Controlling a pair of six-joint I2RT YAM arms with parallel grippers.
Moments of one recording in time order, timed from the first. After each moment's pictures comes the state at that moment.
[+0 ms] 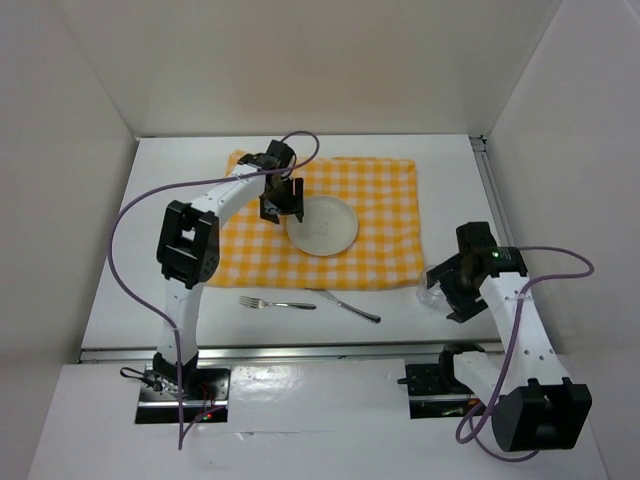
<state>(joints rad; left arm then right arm) -0.39 2.18 1.85 -0.85 0.07 -0.44 0.00 0.95 0.85 -1.23 0.10 1.09</state>
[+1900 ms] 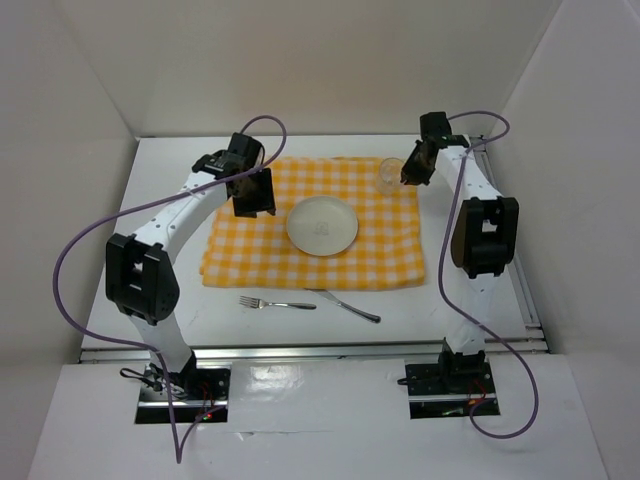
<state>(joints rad) -0.34 1.77 1.61 -0.87 0.00 -0.48 0.05 2.10 1.86 -0.72 0.00 0.62</state>
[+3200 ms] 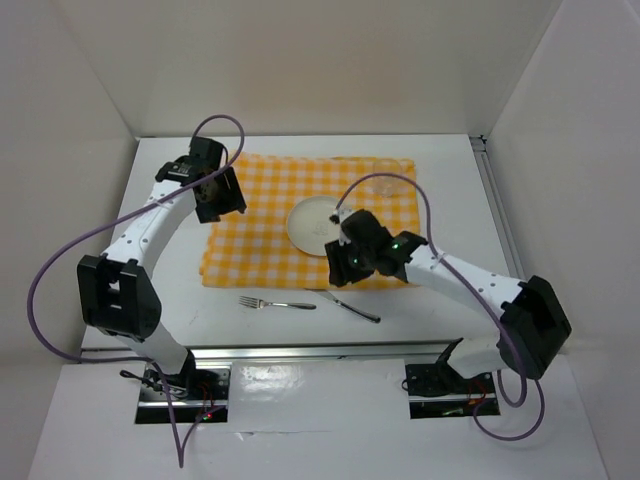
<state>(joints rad) -0.20 1.62 1.47 -0.88 -0.08 -0.54 0.71 1.37 1.02 -0.48 -0.09 0.35</state>
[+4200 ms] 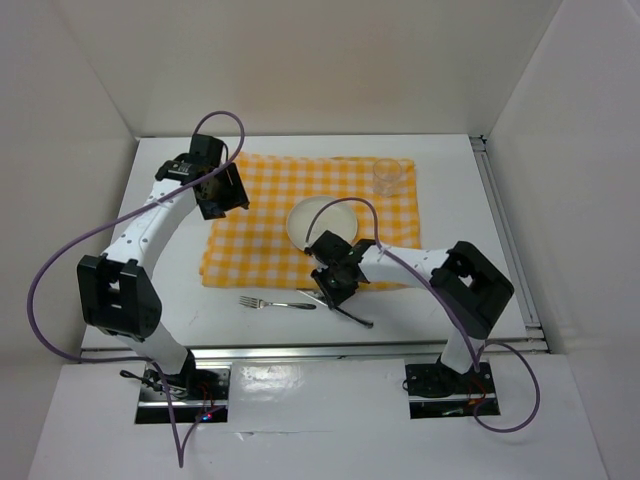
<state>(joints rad) -0.18 1.62 1.49 -0.86 -0.04 -0.56 0.86 1.72 1.00 -0.51 -0.06 0.27</state>
